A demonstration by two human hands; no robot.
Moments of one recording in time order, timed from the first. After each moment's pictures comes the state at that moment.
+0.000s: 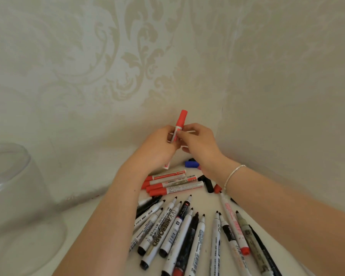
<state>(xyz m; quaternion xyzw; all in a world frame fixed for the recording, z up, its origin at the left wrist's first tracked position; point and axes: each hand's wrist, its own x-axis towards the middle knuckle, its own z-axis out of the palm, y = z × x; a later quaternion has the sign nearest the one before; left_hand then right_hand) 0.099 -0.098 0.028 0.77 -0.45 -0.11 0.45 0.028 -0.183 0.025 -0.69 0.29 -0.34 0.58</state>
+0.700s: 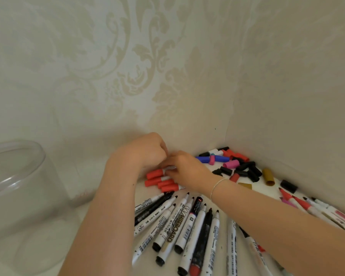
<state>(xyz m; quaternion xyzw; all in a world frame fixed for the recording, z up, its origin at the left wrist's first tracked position) 0.122 -0.060 0.037 0.88 -0.42 -0.13 0.19 0.056 -0.178 -0.049 -0.97 0.06 -0.16 0.14</state>
